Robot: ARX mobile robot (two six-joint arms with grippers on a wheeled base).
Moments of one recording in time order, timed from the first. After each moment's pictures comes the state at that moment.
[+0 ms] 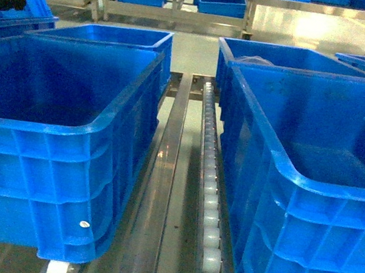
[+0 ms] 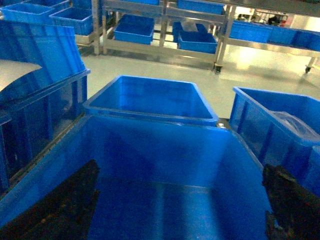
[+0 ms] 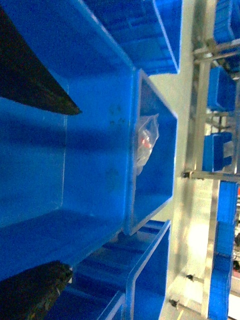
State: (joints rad) left arm 0.00 1.52 0.64 0.88 -0.01 -0.09; right arm -0.01 1.57 0.60 0.94 0.02 -0.05
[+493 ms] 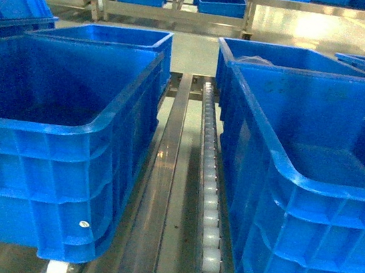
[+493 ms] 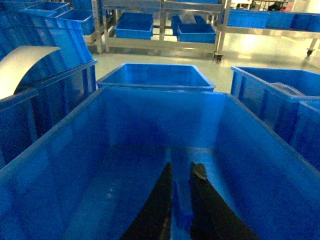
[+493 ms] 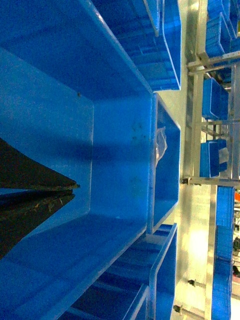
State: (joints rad) left arm 0.00 1.20 0.26 0.94 0.00 -0.02; right arm 0.00 1.25 0.23 1.00 0.00 -0.02
